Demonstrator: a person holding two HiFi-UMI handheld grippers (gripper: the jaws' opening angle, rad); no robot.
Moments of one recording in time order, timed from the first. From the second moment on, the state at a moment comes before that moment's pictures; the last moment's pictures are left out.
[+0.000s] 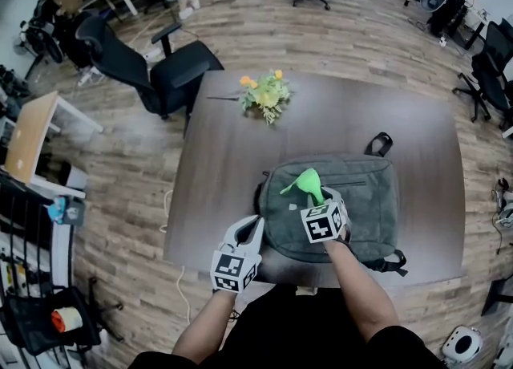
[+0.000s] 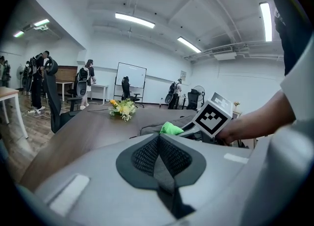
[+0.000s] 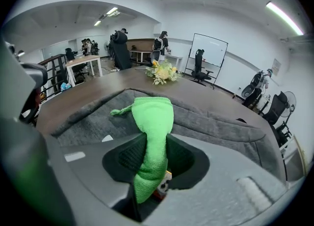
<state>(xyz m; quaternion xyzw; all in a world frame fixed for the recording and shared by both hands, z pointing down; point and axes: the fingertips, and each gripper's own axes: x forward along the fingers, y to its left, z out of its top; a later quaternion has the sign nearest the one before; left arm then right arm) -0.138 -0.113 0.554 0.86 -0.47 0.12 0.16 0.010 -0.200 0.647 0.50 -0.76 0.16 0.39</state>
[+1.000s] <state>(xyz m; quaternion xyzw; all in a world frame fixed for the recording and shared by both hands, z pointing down) -0.093 -0.126 0.555 0.88 -0.43 0.11 0.16 0.190 -0.194 0.603 0.63 -0.63 0.18 0.42</state>
